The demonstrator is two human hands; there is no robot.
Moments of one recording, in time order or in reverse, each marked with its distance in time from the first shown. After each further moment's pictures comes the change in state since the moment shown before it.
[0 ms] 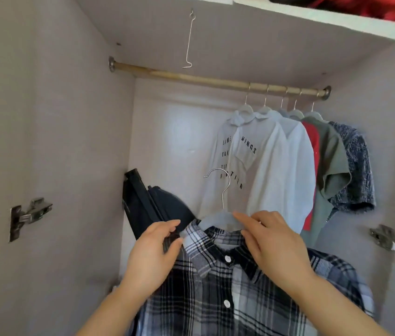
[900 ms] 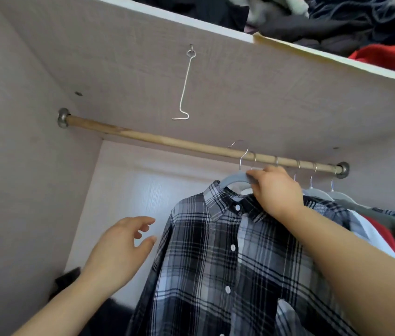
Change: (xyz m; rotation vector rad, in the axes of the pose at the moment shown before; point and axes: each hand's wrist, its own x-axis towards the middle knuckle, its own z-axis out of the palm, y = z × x) left_hand 0.318 -0.063 0.019 0.034 0.233 0.217; right_hand 0.331 0.165 0.099 -0.310 0.070 0.299
